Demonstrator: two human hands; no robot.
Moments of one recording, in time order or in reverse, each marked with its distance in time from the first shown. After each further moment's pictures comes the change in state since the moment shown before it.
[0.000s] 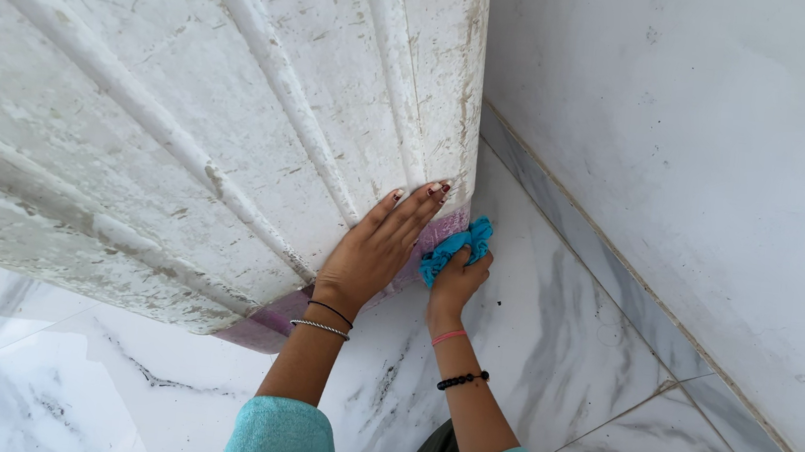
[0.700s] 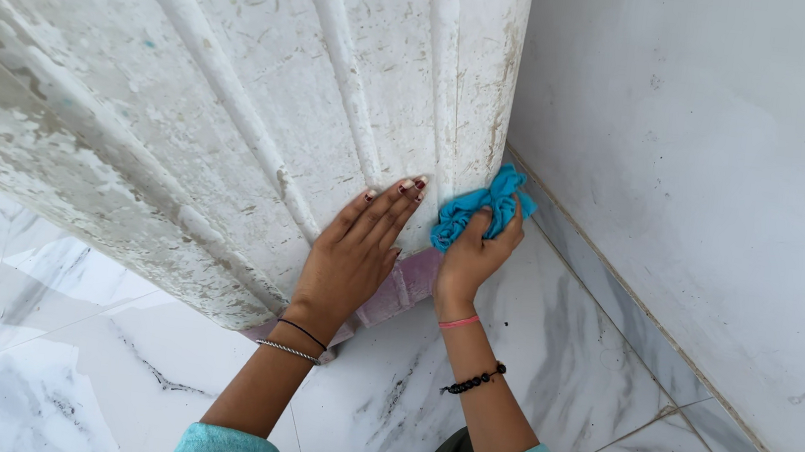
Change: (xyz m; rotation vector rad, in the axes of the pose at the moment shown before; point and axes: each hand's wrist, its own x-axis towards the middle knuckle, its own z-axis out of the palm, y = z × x) left_hand -0.043 -0.066 -0.040 -0.186 -0.022 -0.163; right_hand -0.028 -0.098 0.041 0.111 -0.003 -0.384
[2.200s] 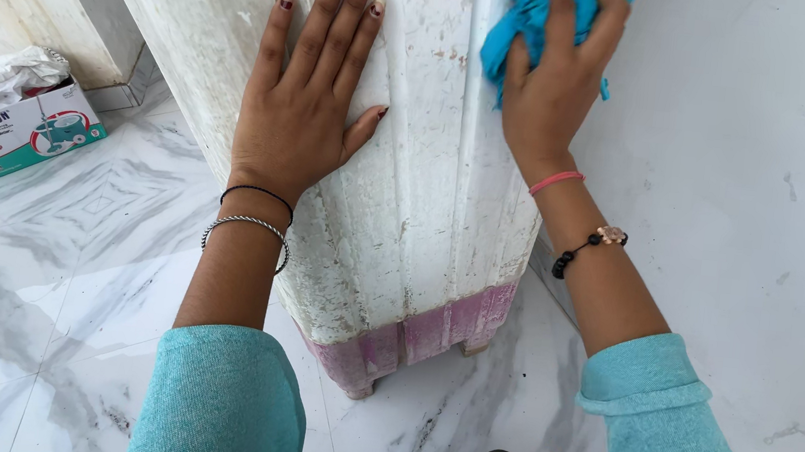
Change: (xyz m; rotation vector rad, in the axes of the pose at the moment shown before) left_hand -0.014 -0.250 -0.126 0.099 0.453 -0.363; right_hand 0.064 -0.295 0.131 -0.488 -0.108 -1.369
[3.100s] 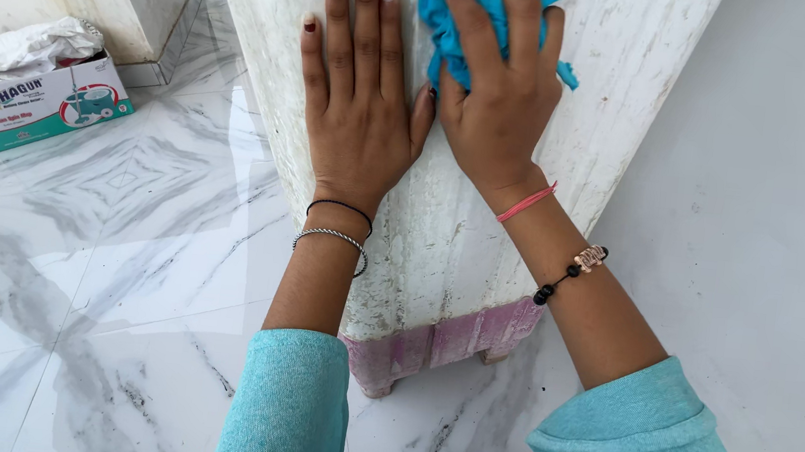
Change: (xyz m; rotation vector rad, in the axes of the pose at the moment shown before) left_hand -0.010 0.021 -0.004 -0.340 -0.049 -0.443; right_hand 0.009 -0.114 0.009 0.163 -0.039 -0.205
